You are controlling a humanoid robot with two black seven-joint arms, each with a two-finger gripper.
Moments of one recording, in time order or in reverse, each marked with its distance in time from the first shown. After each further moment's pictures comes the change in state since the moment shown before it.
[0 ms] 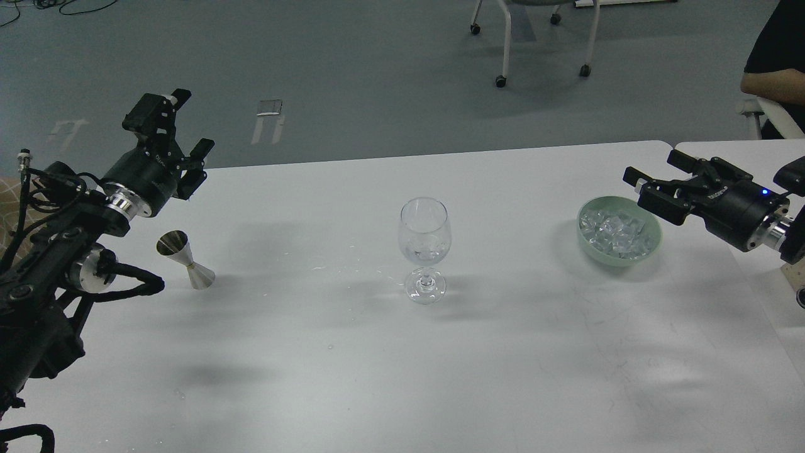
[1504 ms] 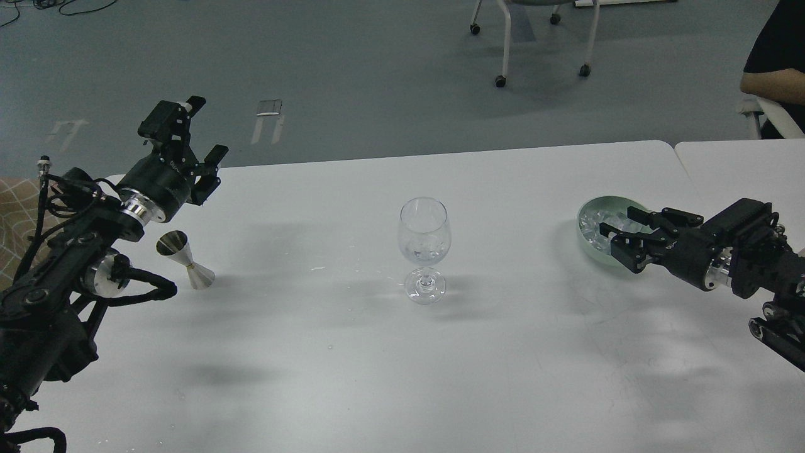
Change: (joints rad) left arm 0.011 -0.021 0.002 -0.003 0.000 0.000 -0.003; right arm 0.057 0.229 -0.140 -0.303 -0.131 -0.018 0.000
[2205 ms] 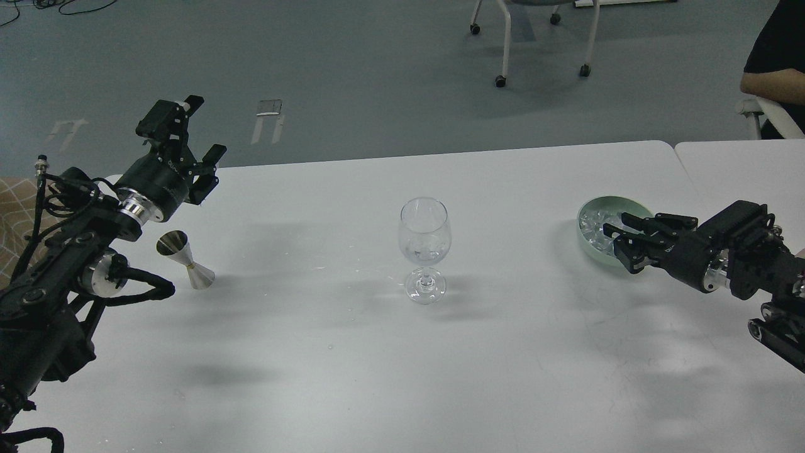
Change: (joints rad) left arm -0.001 0.007 0.000 0.000 0.000 -0.002 -0.001; right arm 0.012 0.006 -0.037 -0.024 0.000 0.002 -0.006
